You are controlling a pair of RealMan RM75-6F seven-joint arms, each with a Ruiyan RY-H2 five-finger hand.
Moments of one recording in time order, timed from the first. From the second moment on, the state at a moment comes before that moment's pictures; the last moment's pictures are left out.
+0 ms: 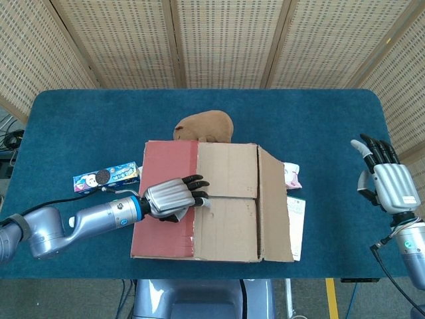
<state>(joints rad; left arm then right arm) -1.14 -1.03 -0.10 -1.77 1.71 0.55 -0.30 0.38 -0.91 0.17 -1.72 -1.33 1.26 0.16</state>
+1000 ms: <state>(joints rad) -1.02 -0.76 -0.07 -1.85 1.74 0.79 -0.31 0.39 -0.94 0.19 -1.70 -1.36 1.22 0.16</state>
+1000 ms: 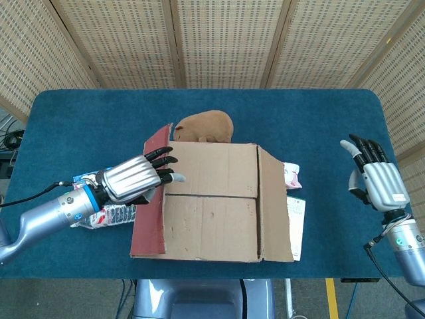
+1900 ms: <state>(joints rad) -0.80 -0.53 -0.02 -1.87 1.81 1.00 -0.37 0.41 -0.94 0.20 -1.76 -1.34 1.19 0.09</state>
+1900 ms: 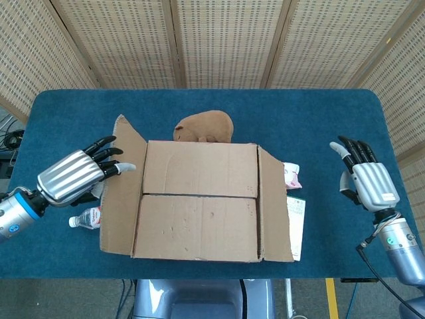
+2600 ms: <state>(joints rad) -0.65 -0.52 -0.01 -1.84 1.75 1.06 -0.32 0.41 -0.95 0.20 -1.77 -1.34 1.19 0.08</state>
